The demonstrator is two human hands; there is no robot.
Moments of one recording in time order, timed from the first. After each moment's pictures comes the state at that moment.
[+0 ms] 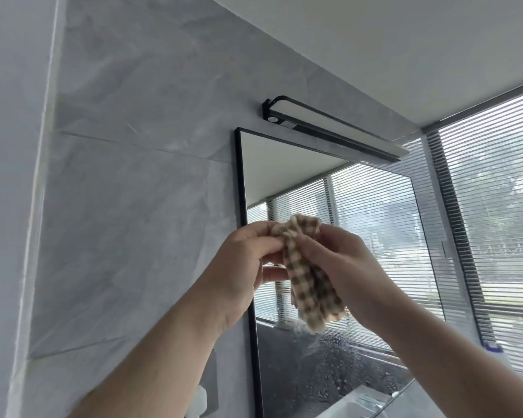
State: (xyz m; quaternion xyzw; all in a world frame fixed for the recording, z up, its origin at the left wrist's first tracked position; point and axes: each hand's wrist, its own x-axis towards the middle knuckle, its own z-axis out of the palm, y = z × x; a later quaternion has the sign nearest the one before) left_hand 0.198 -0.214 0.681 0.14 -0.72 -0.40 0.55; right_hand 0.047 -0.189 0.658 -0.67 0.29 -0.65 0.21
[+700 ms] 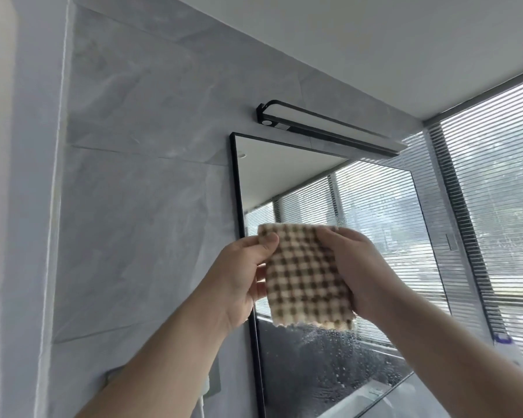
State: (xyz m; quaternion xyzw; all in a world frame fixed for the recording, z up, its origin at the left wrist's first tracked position) left_hand 0.185 -0.201 0.662 0.24 -0.62 -0.47 0.58; right_hand 0.024 -0.177 0.652 -0.54 0.37 -0.69 0.32
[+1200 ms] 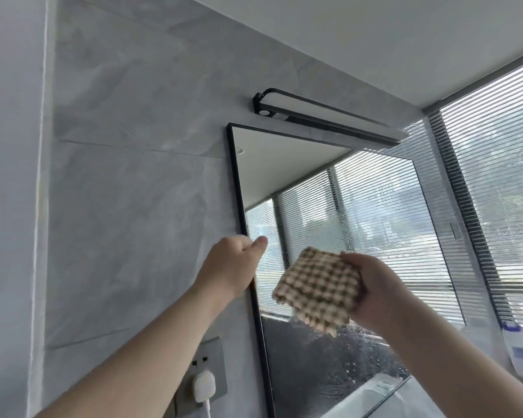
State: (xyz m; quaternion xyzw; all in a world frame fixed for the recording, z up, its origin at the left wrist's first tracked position) left_hand 0.206 -0.265 0.666 0.43 -0.75 -0.06 0.51; right_hand 0.005 -0.238 0.617 -0.33 0.26 -0.71 0.57
